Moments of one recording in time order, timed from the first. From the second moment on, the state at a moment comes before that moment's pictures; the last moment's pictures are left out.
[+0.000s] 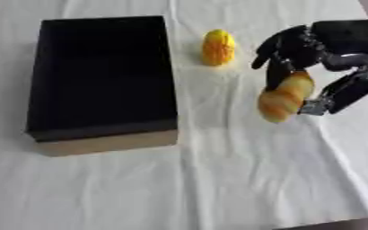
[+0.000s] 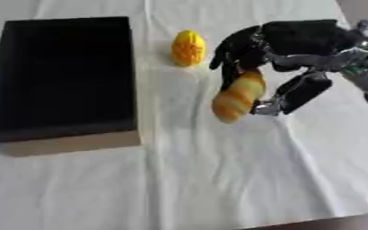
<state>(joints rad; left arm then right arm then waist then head) -0.34 0.45 0.34 -1.98 -0.02 -0.45 0.21 -0.45 -1.12 0.10 -1.92 0.03 -0.78 0.39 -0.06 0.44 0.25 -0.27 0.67</state>
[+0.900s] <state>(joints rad) -0.45 0.47 0.28 -1.98 -0.02 -0.53 0.25 -0.95 -0.93 0.16 -1.68 -0.24 -0.64 0.53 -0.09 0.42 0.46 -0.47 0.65</state>
